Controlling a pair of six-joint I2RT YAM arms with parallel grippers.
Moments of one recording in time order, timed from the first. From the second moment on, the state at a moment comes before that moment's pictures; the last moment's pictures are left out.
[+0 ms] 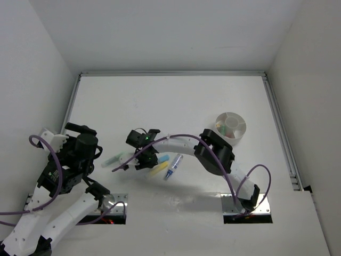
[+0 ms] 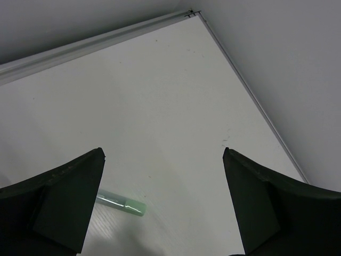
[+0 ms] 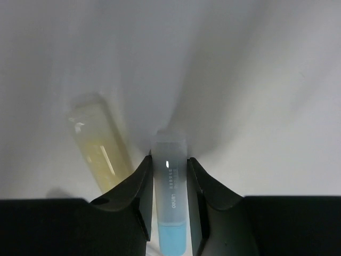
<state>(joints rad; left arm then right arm) -0.53 0.54 0.93 -1.08 -1.10 -1.25 1.11 2.25 1.69 -0.78 -0.23 -0.84</state>
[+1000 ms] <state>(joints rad) -0.58 0.95 0.84 -0.56 -0.31 -0.52 0.45 1.07 0.78 0.11 0.66 -0.28</state>
